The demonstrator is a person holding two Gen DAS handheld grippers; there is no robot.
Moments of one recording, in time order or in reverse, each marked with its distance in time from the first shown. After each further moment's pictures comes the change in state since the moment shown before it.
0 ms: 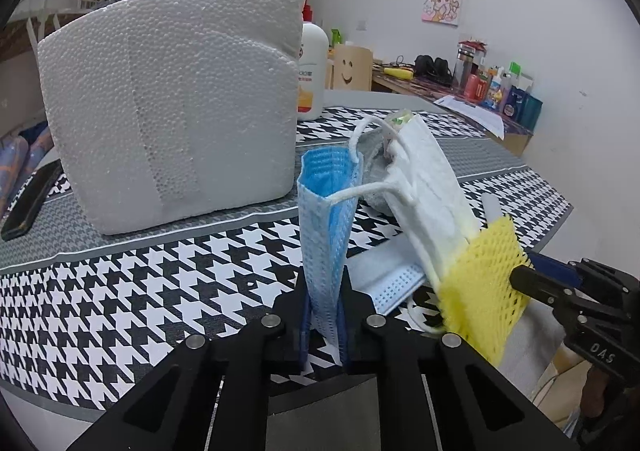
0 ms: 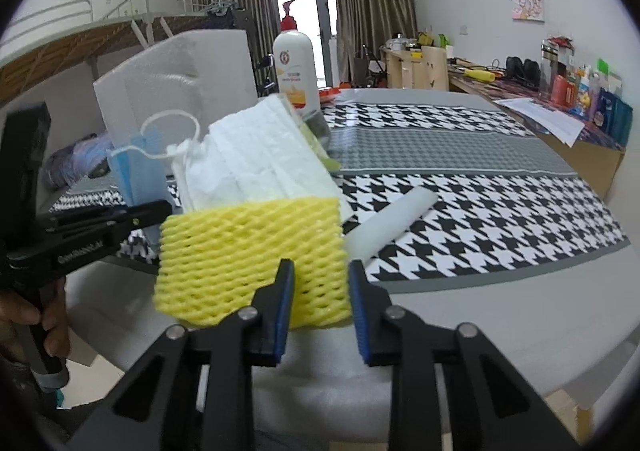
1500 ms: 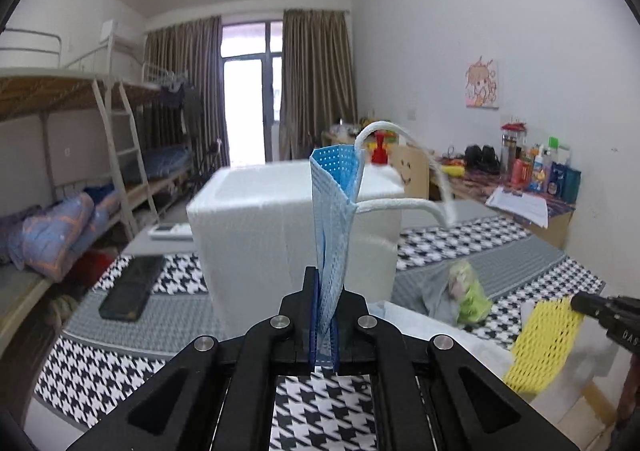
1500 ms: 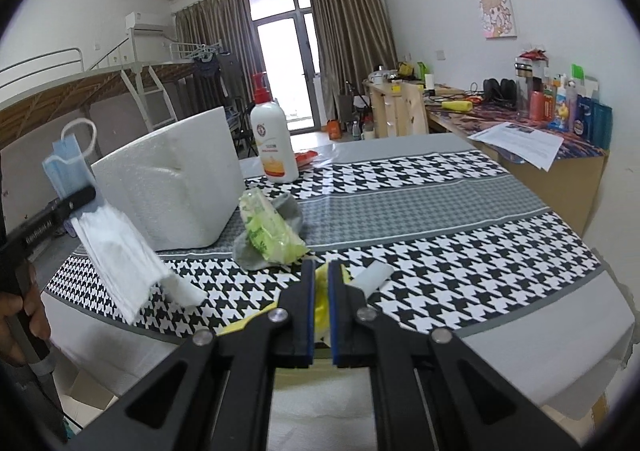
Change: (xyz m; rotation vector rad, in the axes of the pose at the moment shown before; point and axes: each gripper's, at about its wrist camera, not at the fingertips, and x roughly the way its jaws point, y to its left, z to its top) left arm -0.096 0.033 0.044 0.001 -0.350 0.241; right arm -0.035 -0.023 0.038 0.068 -0.163 -0.037
